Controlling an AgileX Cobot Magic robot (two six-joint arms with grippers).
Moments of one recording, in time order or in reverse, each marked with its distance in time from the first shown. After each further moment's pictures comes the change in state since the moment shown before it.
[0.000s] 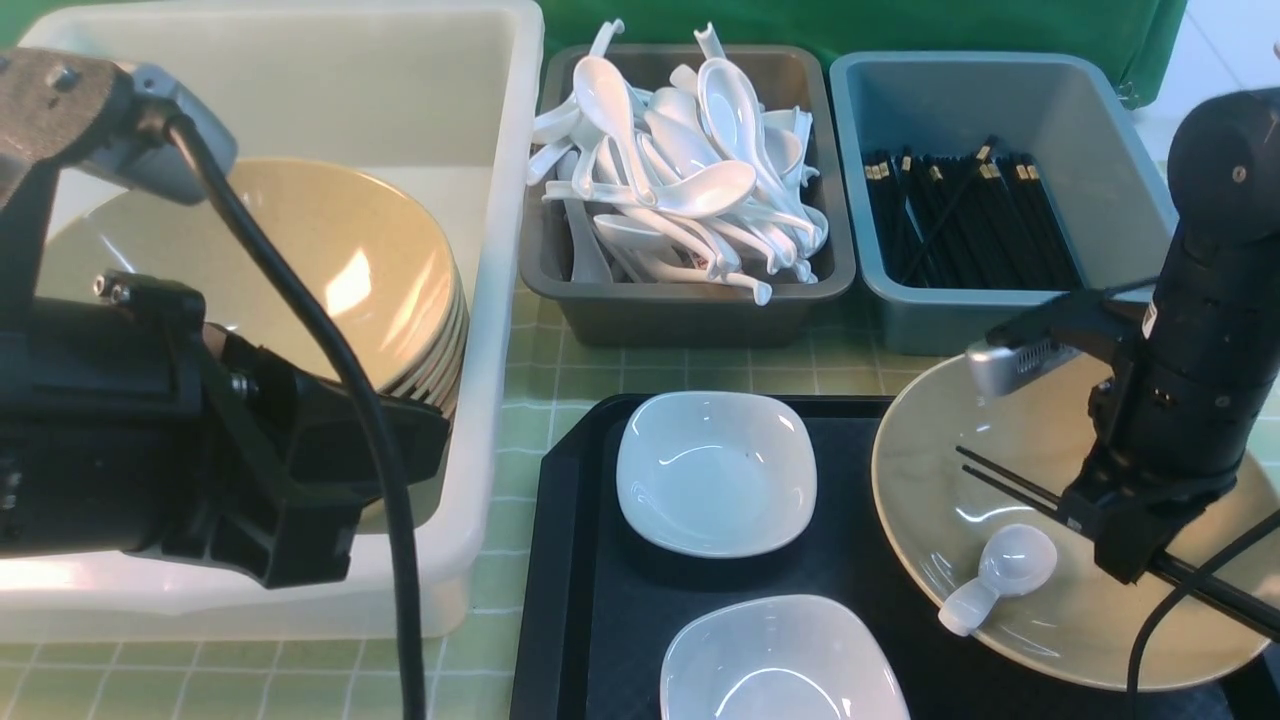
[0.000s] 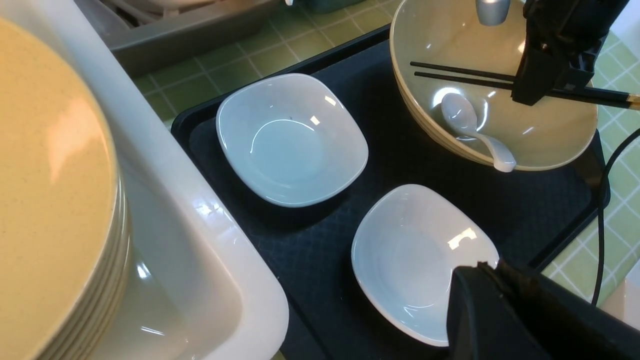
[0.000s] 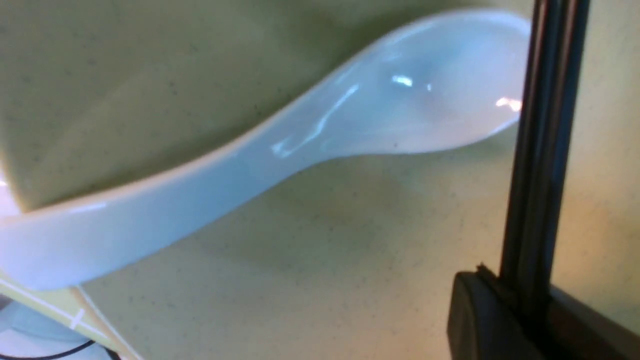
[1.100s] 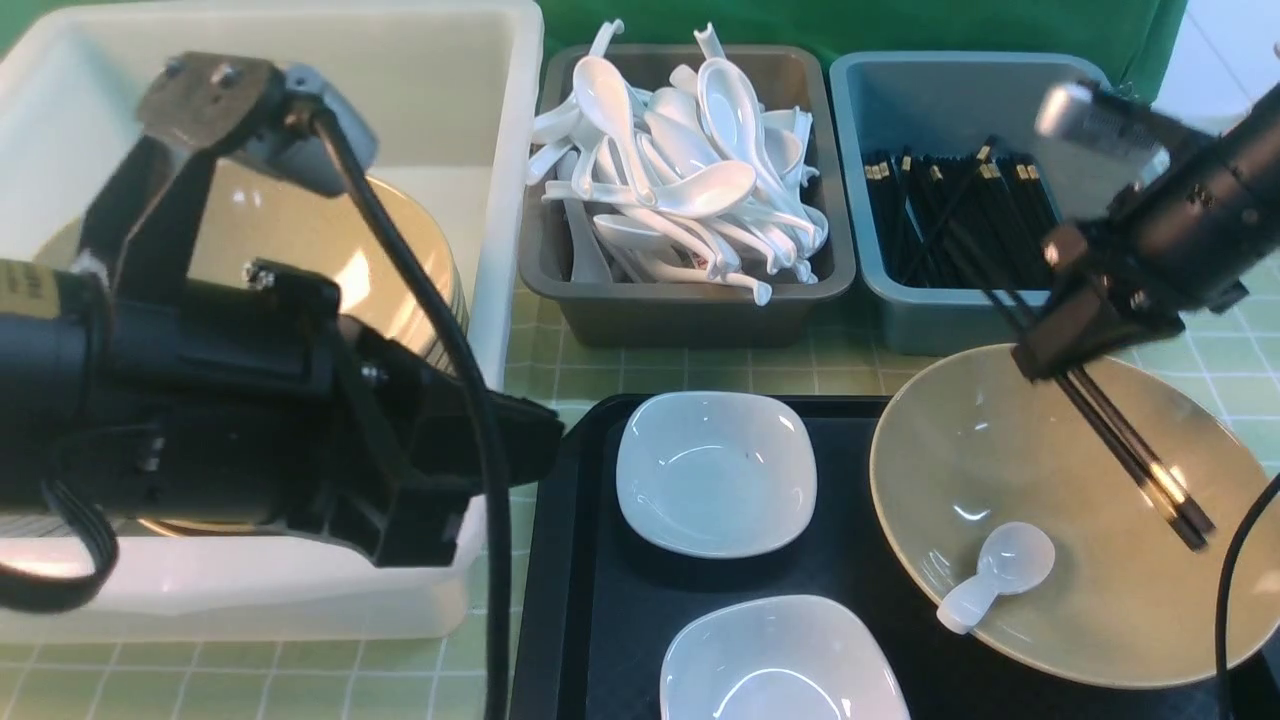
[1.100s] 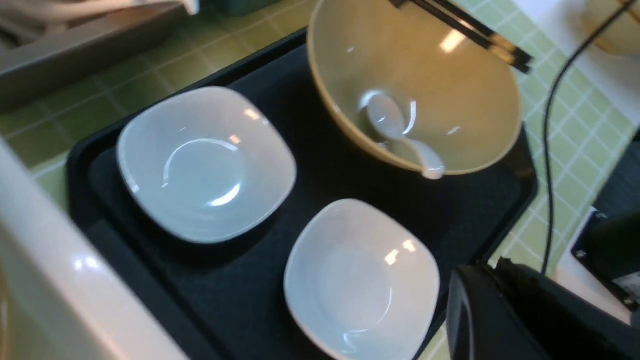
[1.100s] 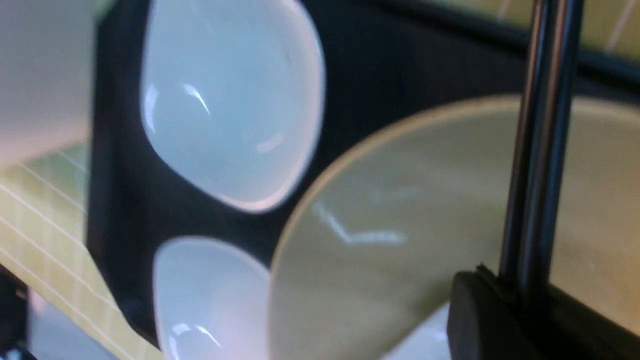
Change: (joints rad) right arm -0.251 0.085 -0.262 0.508 -0.001 0.004; left arm 0.000 0.112 0.000 -0.255 -0.030 0.268
